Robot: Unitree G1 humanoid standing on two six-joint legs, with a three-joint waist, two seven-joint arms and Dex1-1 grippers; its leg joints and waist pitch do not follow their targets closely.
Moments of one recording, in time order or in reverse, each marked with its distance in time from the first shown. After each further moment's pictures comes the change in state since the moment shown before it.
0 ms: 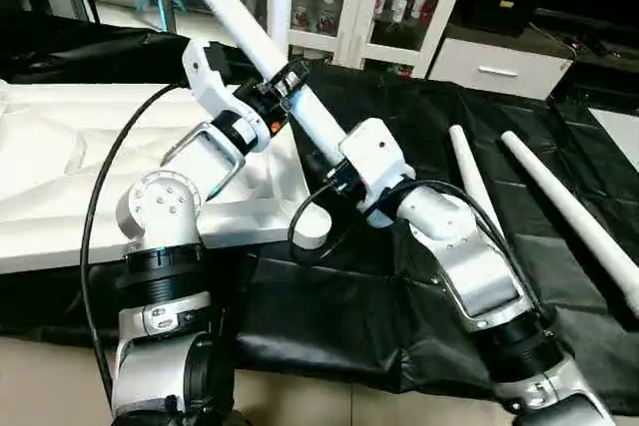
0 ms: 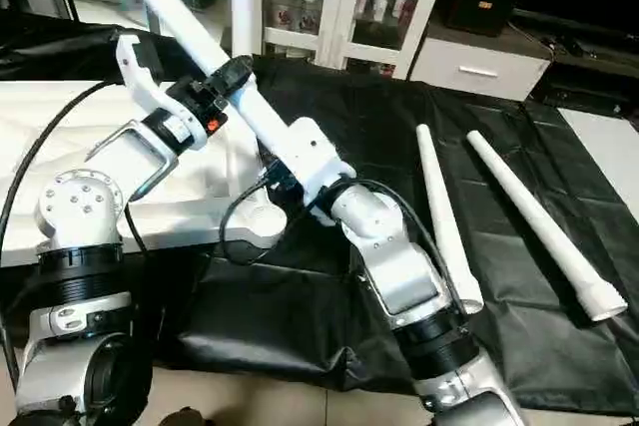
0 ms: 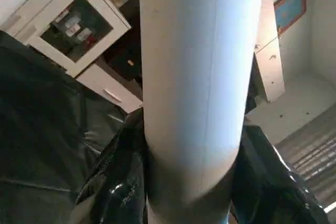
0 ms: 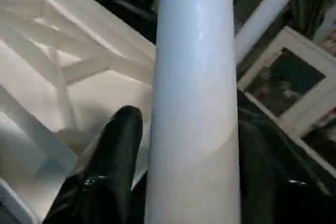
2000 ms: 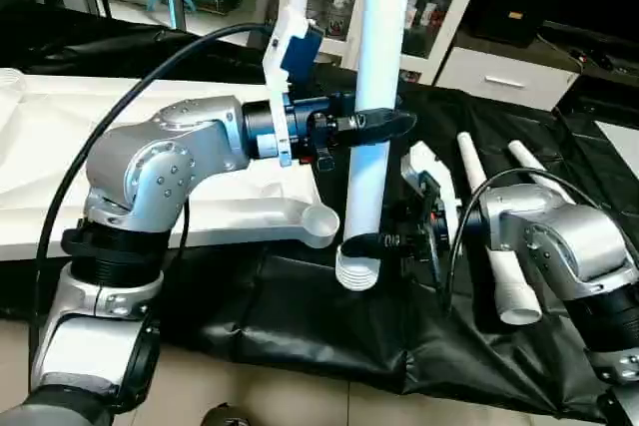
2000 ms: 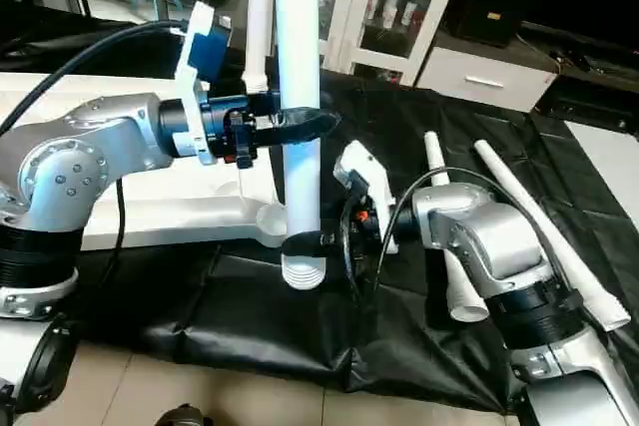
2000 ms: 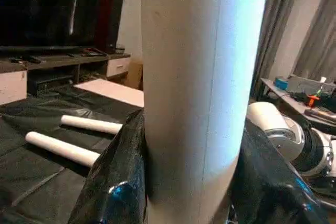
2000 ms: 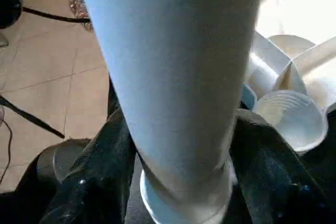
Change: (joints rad) left arm -0.073 0.324 -0.456 -0.185 0.033 0.091 -0.658; right arm -0.052 -0.375 -0.034 -0.018 0.494 0.466 0.769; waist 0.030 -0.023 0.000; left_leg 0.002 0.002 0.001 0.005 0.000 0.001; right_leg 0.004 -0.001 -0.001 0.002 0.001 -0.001
